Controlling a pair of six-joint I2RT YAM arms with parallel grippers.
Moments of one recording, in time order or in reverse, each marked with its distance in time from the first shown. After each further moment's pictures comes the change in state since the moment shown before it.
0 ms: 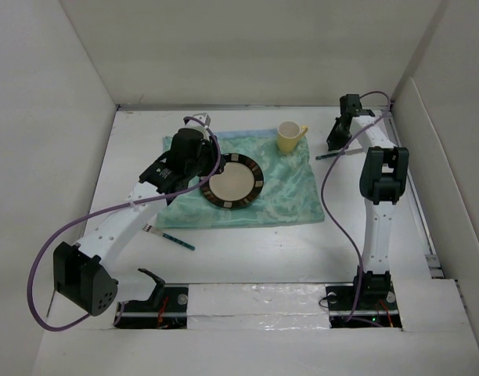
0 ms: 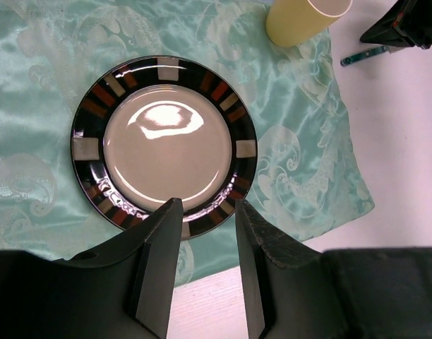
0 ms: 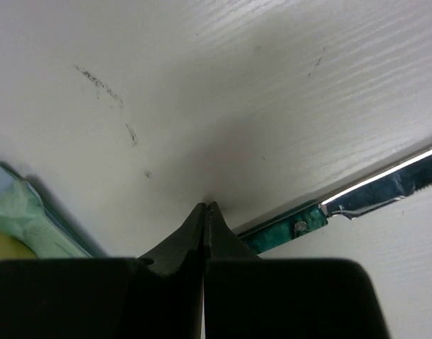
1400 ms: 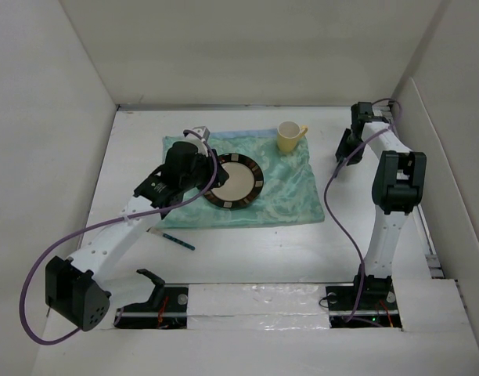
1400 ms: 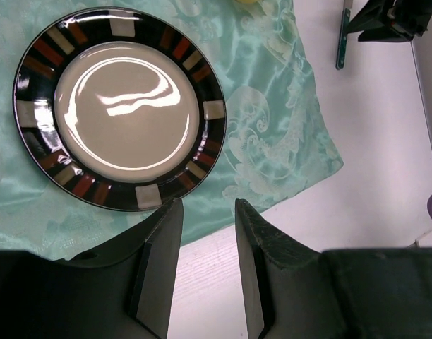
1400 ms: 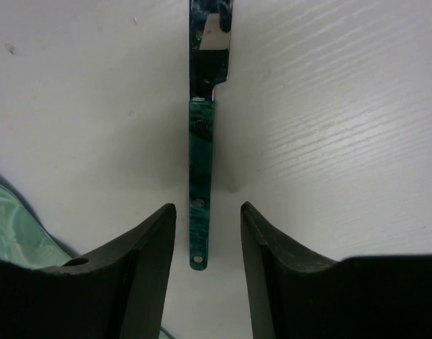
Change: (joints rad) left arm 0.000 -0.110 -0.136 0.043 0.138 -0.042; right arm -0.047 -0.235 -0.322 -0.023 0.024 -0.120
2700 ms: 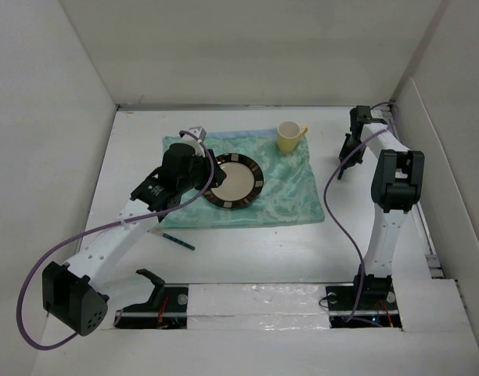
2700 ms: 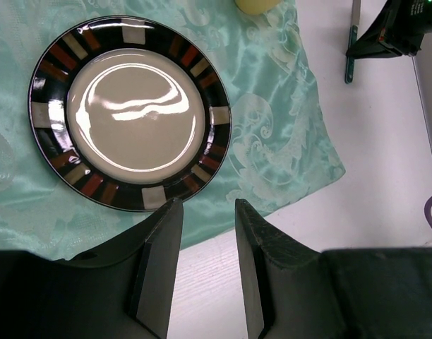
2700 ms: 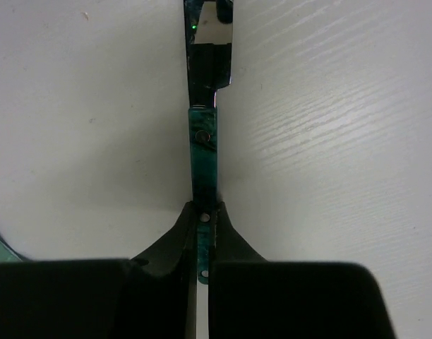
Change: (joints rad) left arm 0.000 -0.032 -0.024 0.005 -0.028 -0.008; right arm -0.002 0.047 0.026 -0.040 0.041 -0.005
